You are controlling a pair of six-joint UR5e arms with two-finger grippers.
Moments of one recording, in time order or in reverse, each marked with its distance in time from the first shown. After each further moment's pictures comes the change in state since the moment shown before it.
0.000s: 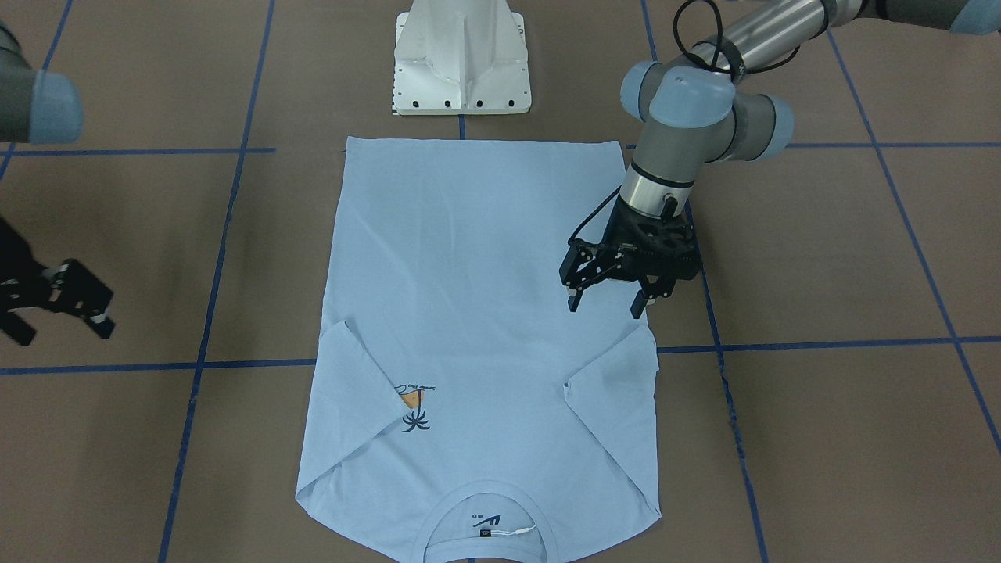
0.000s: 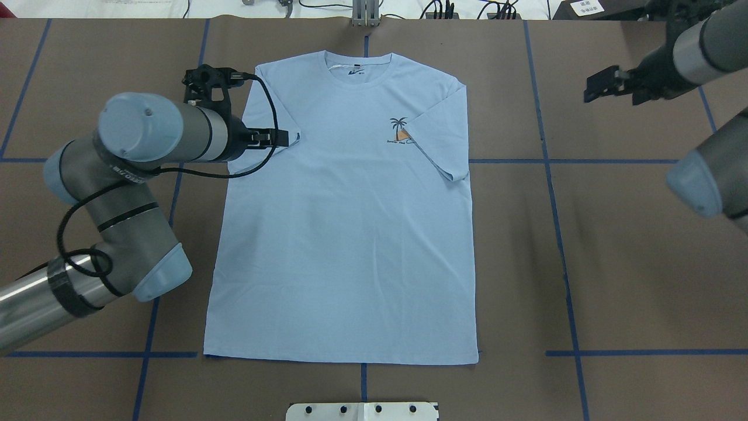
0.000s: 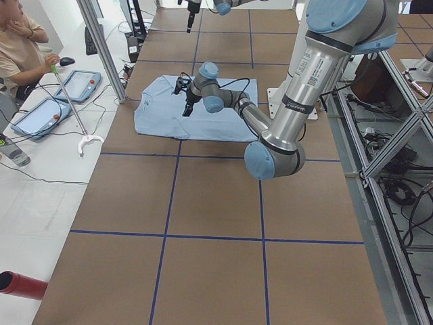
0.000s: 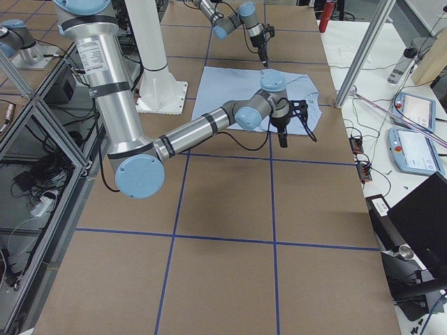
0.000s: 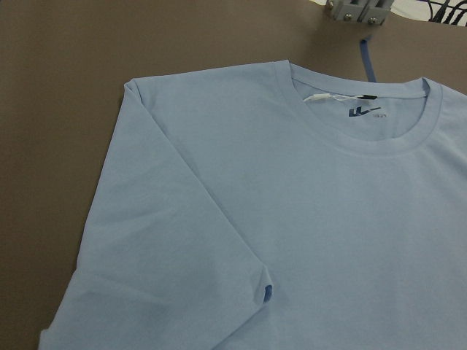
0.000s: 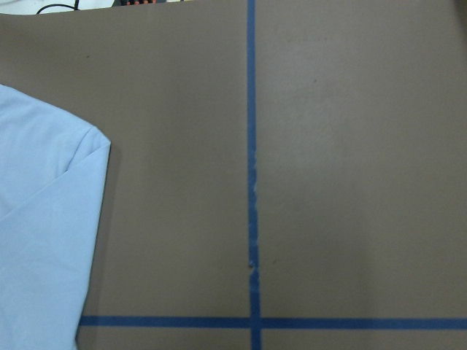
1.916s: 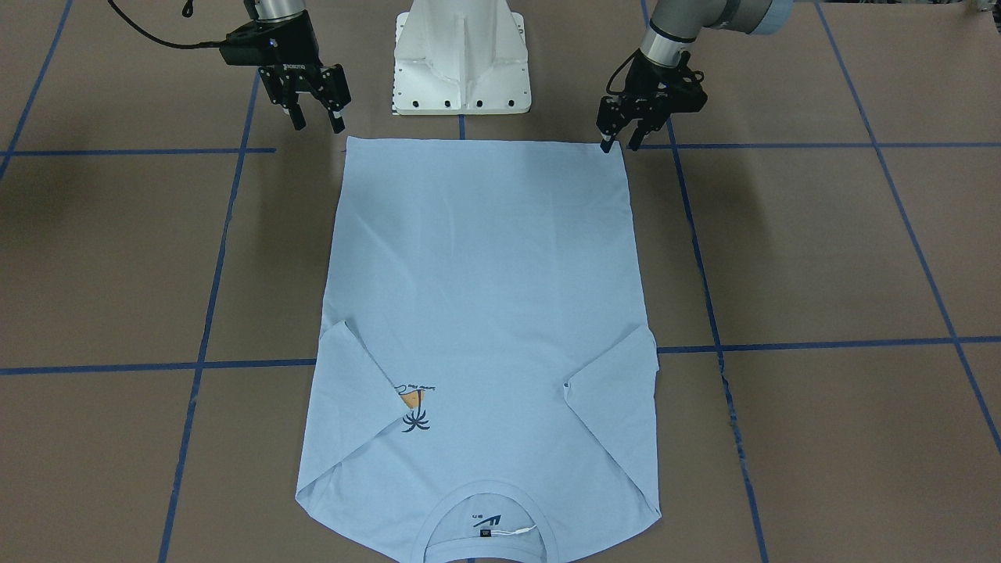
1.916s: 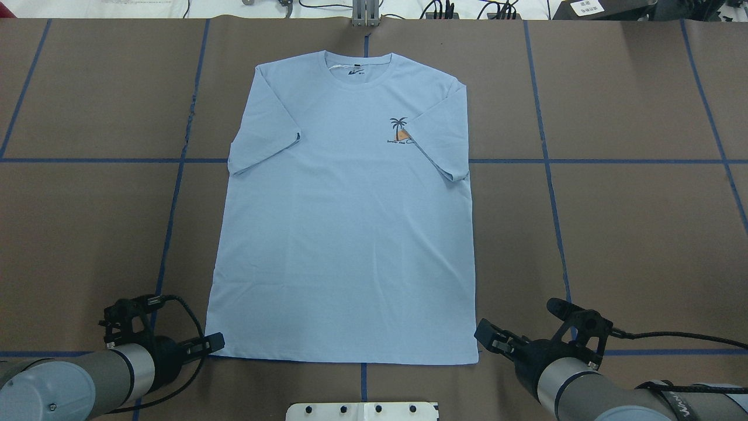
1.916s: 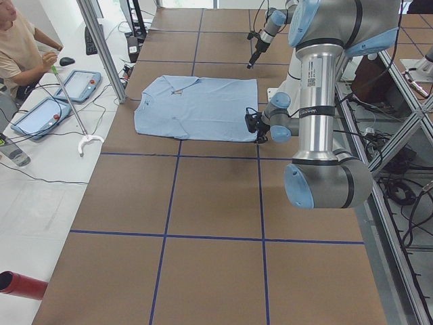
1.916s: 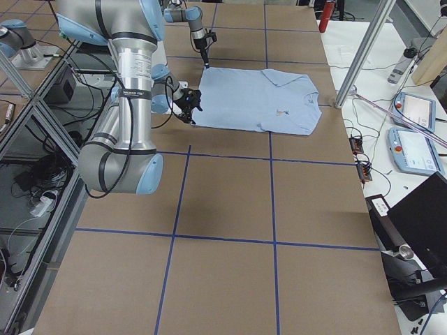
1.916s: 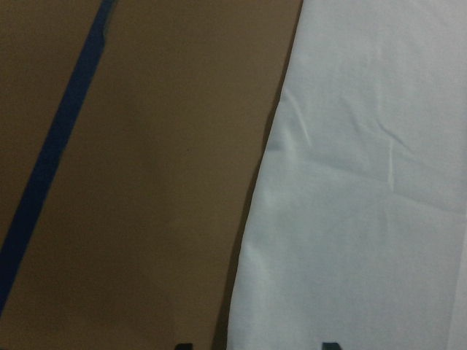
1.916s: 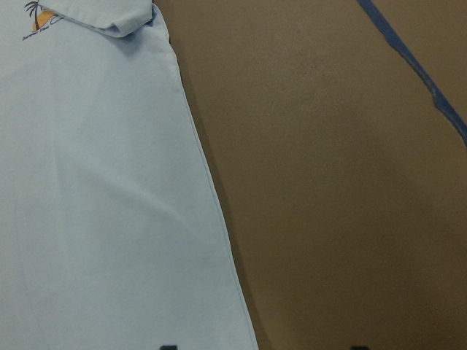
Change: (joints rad) left arm 0.593 0.550 -0.351 -0.094 0.326 -0.645; right arm -1.029 -0.287 0.426 -0.081 -0.905 1.024
